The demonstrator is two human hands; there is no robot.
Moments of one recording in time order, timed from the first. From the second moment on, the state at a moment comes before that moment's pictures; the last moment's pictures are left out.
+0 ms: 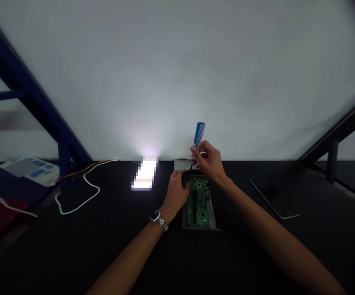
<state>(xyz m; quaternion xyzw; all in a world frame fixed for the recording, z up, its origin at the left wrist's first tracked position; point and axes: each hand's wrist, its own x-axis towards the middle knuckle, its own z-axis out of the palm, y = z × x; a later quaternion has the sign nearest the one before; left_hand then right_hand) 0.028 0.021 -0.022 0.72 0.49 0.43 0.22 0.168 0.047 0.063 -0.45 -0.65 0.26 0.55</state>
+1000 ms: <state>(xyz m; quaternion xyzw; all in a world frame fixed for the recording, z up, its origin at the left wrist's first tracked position) 0.021 0.060 0.004 0.78 0.35 0.42 0.28 0.181 0.051 0.065 -0.37 -0.68 0.39 0.50</state>
